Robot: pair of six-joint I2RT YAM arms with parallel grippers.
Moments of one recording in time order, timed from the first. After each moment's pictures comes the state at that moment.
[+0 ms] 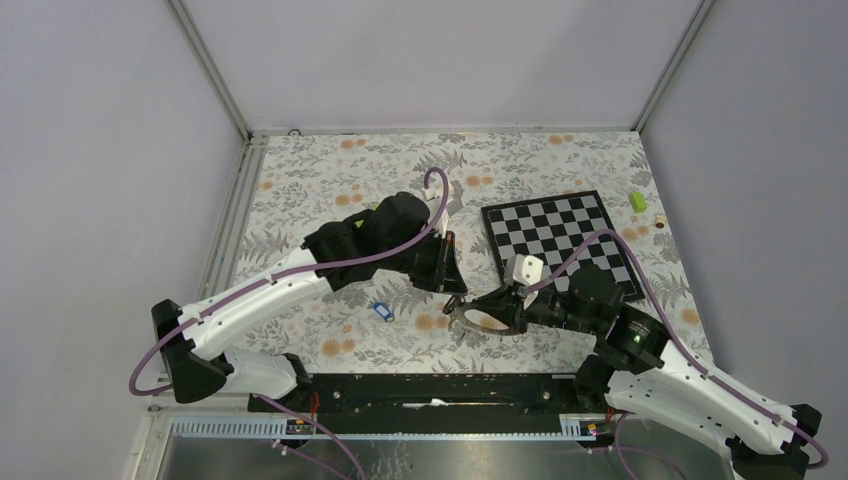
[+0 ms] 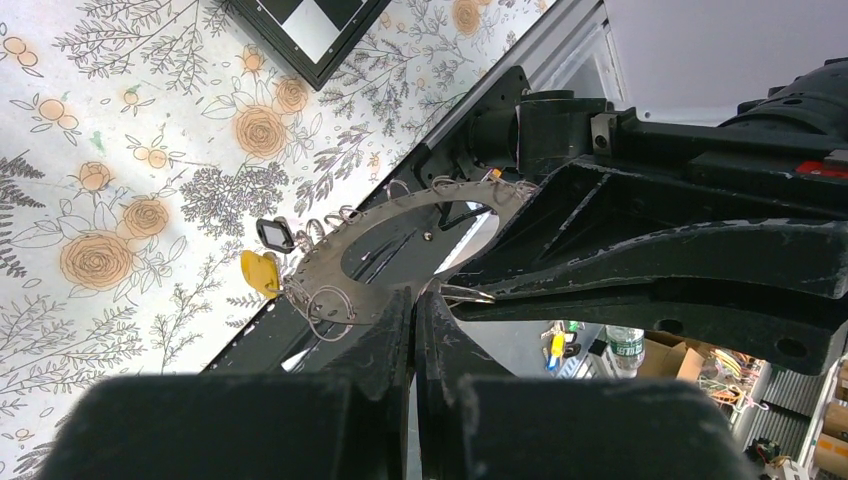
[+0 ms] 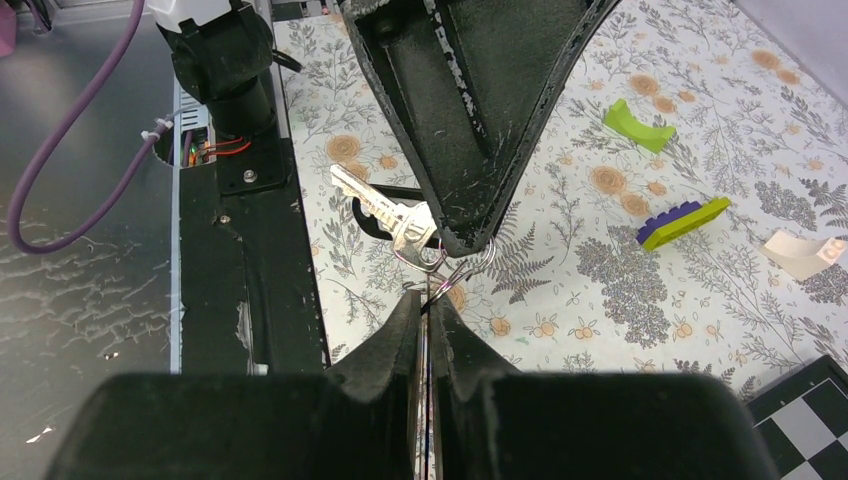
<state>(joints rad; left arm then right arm) -0.99 1.31 1.35 -0.71 0.31 -0.72 0.94 0.57 0.64 -0.26 -0.35 -0.10</state>
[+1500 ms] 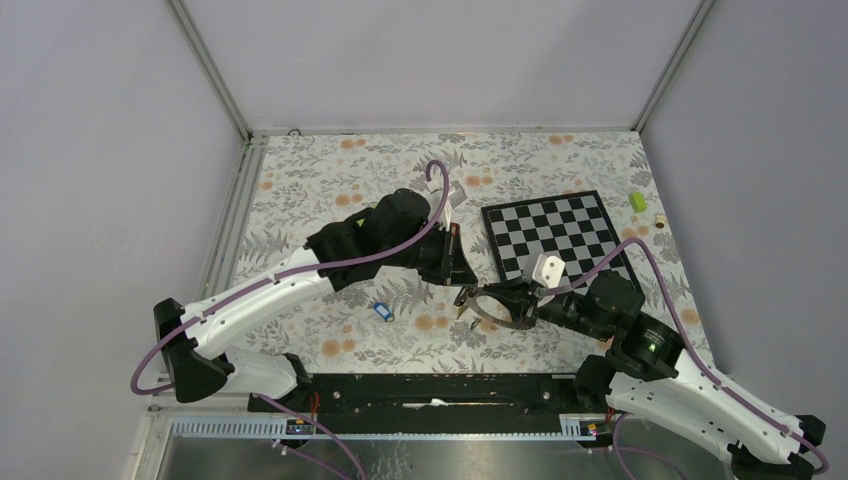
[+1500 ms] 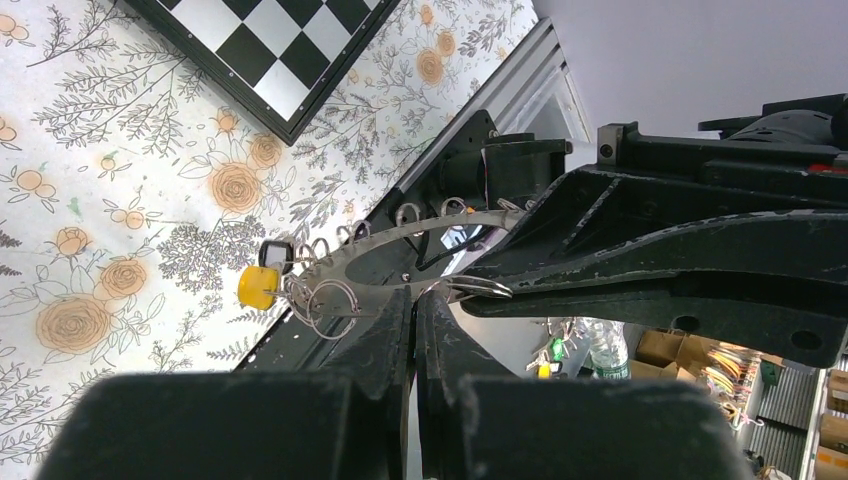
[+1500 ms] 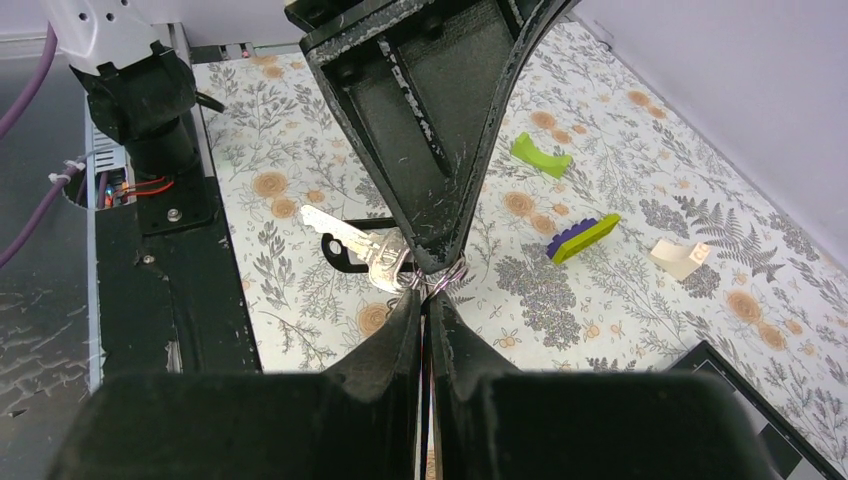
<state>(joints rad) -0.99 1.32 1.33 -0.58 0.30 -0.73 0.94 0.48 0.65 -0.25 -0.20 -0.15</state>
